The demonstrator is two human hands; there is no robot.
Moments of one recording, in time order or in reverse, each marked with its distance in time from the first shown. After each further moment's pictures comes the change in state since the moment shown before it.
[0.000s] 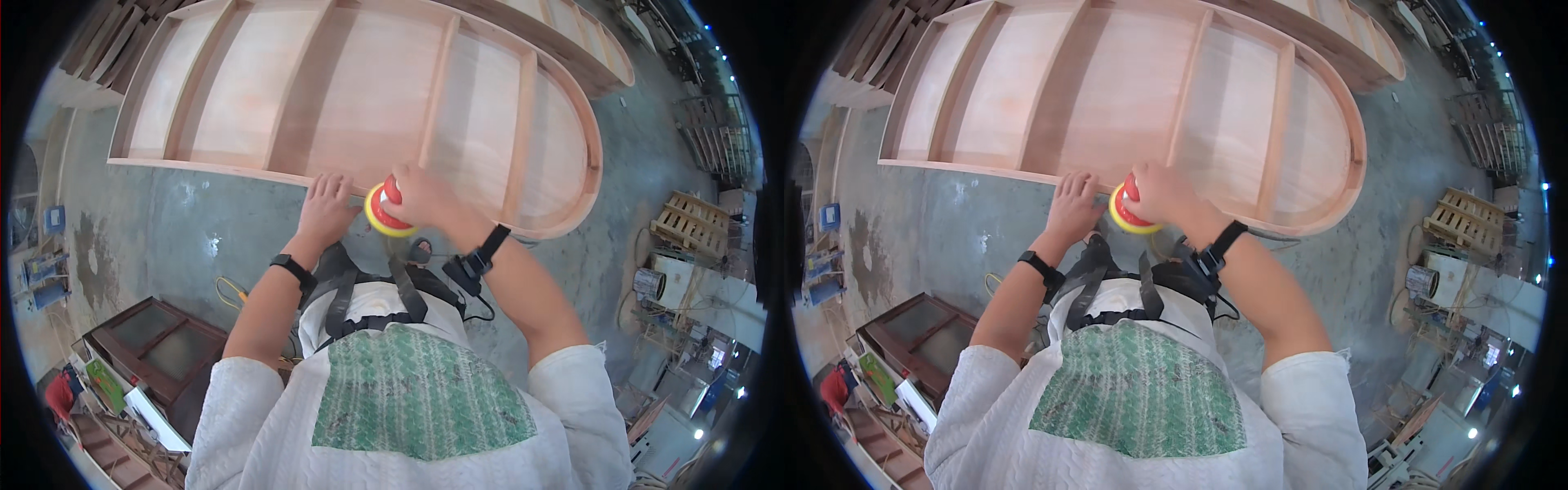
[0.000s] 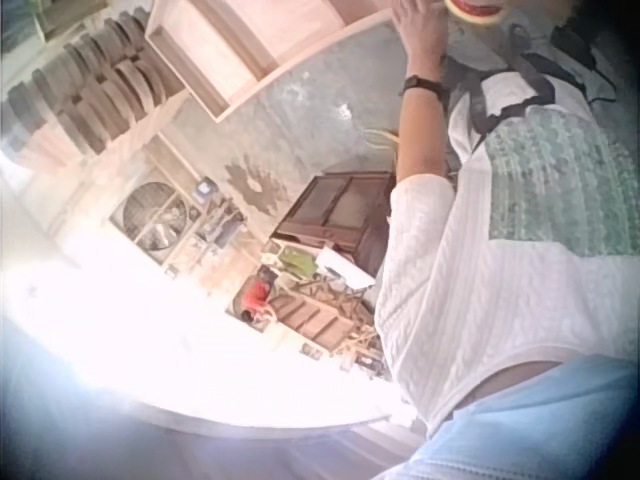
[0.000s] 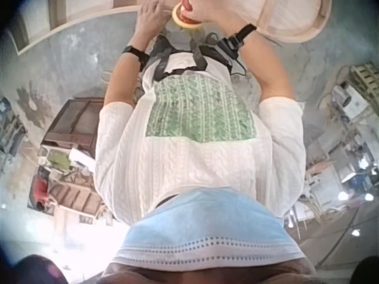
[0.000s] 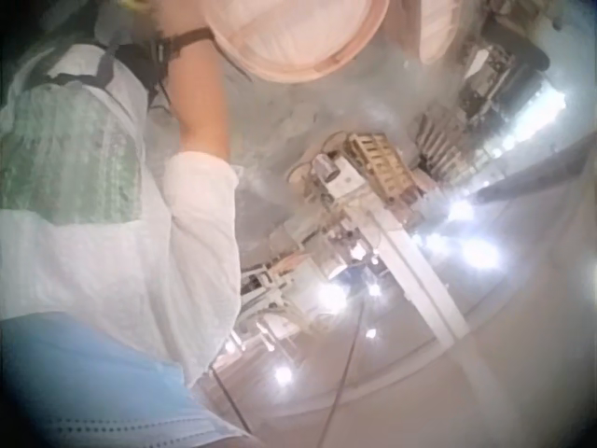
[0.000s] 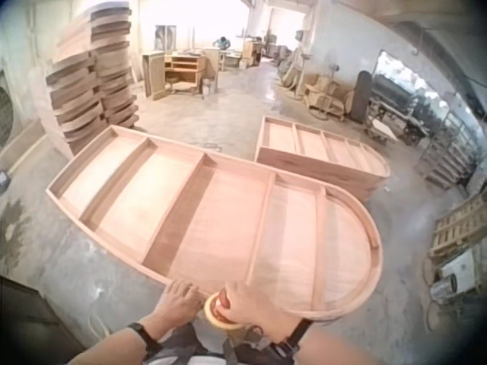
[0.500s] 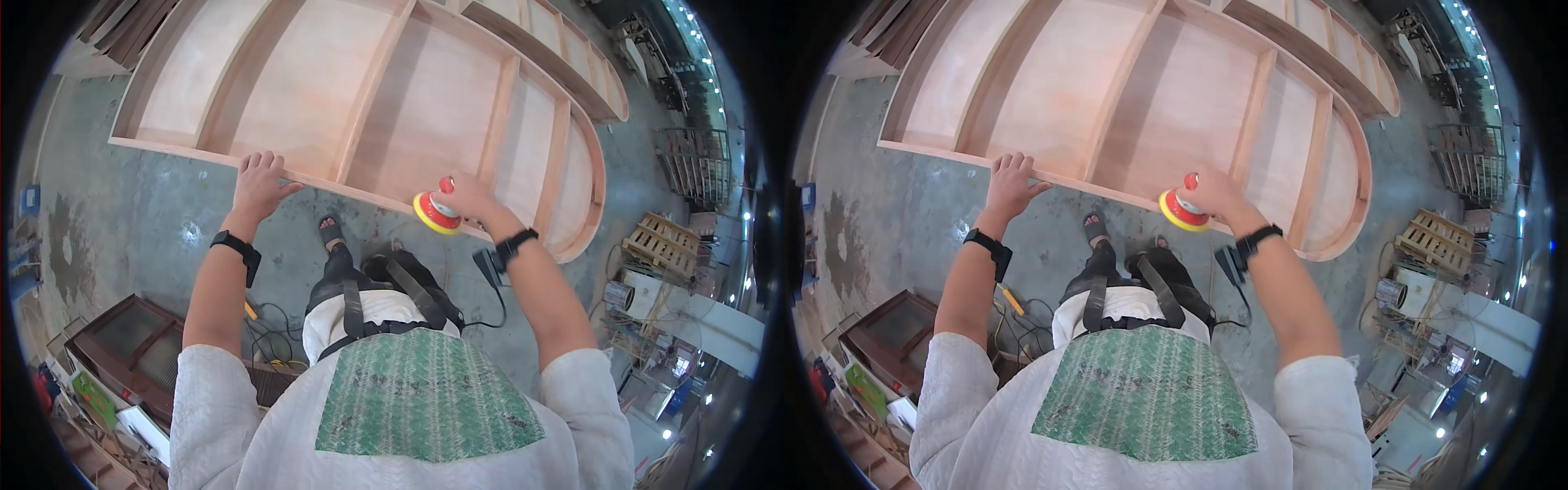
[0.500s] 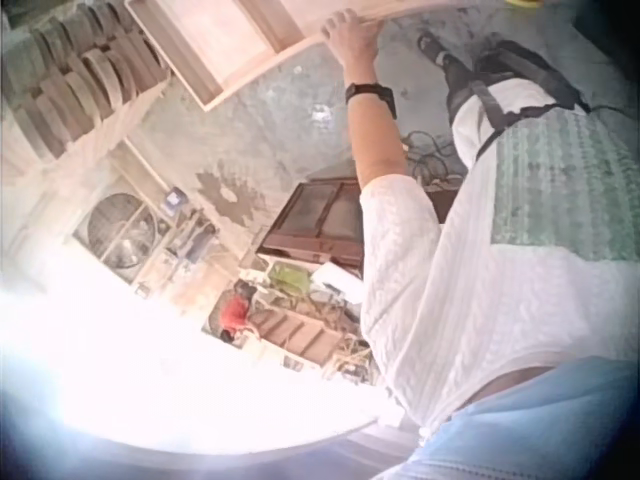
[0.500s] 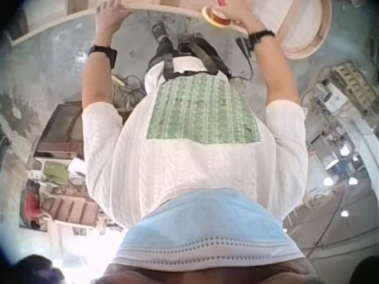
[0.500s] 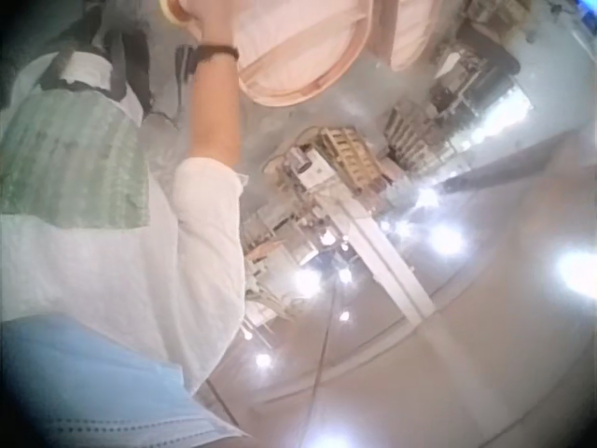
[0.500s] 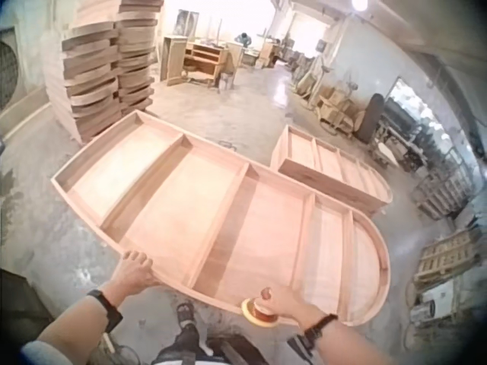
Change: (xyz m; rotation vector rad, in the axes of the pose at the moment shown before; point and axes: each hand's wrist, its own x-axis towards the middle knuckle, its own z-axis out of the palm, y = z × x) left_hand -0.041 -0.319 -0.126 0.168 -0.065 -0.183; right_hand 0.133 -0.080 0.016 -0.081 -0.250 0.416
